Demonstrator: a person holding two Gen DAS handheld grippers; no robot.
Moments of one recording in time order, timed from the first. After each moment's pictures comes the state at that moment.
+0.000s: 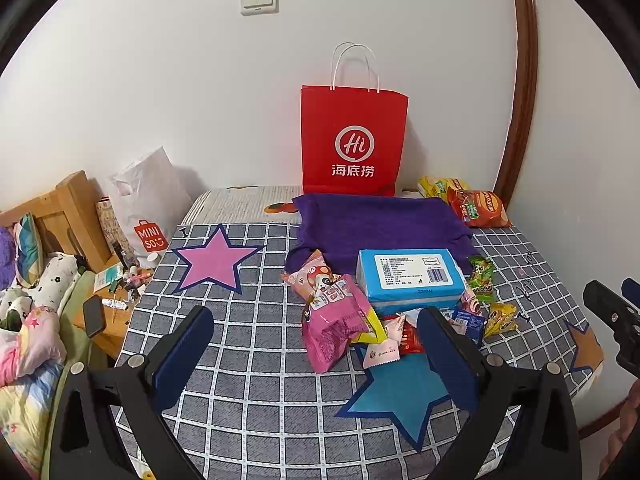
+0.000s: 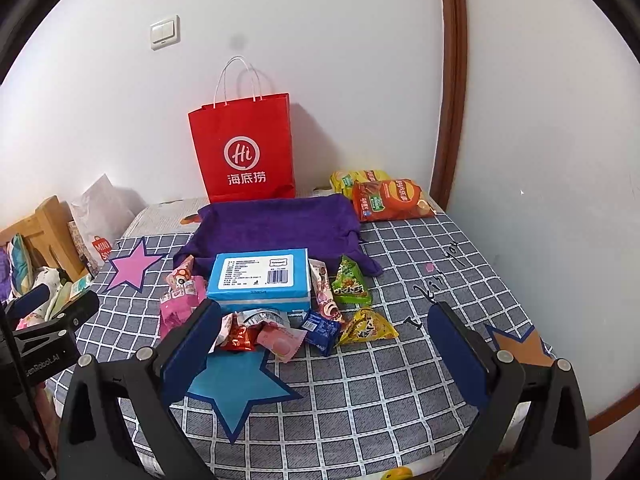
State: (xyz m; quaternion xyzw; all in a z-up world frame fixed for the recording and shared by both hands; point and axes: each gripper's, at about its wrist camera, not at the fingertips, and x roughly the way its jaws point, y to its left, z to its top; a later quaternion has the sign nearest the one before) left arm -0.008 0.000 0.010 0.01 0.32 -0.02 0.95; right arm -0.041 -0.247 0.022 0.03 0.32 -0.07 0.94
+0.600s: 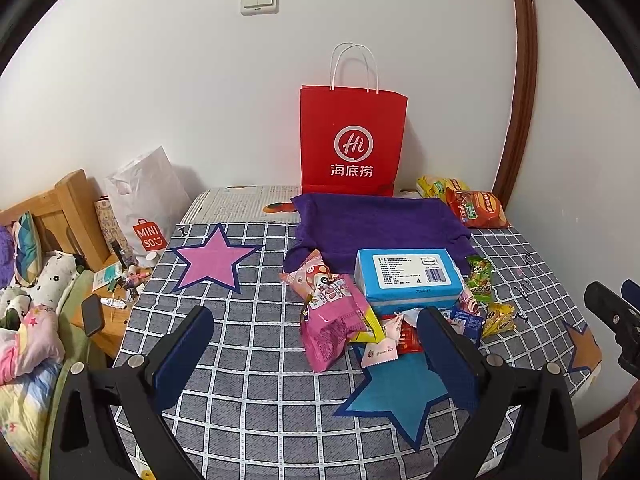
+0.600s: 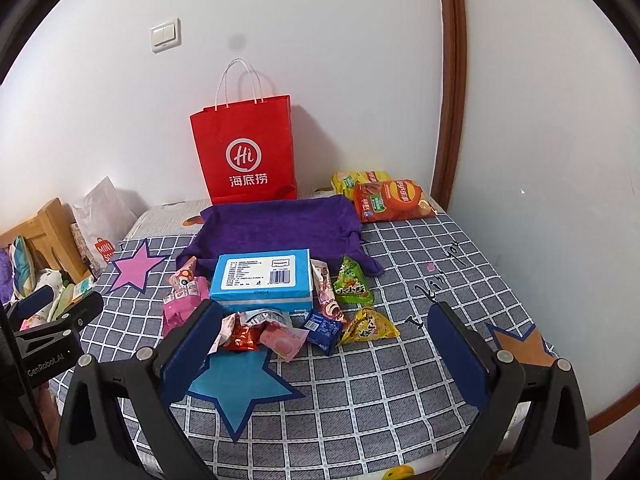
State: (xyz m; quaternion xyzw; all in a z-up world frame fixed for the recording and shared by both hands) left arm -0.010 -0.004 0.009 0.01 0.32 -0.02 0.95; right arm -0.043 -0.249 0.022 0.04 0.32 -0.07 0.95
